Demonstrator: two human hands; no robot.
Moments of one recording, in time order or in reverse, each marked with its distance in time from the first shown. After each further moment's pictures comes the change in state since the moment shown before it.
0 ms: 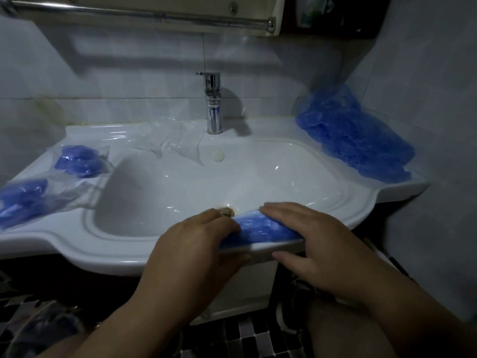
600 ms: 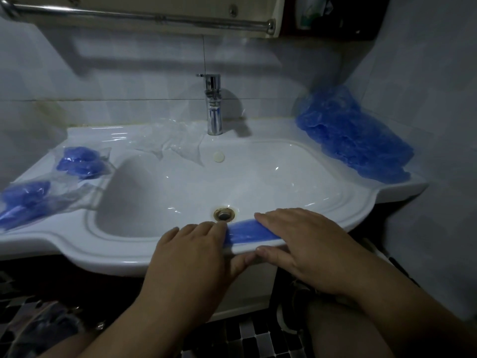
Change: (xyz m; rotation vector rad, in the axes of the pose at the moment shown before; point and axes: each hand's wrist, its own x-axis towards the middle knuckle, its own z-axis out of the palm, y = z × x) left_hand -0.006 -0.004 0.017 0.243 -0.150 -0.090; right_hand 0.013 -0.011 0.002 -0.227 -0.179 0.057
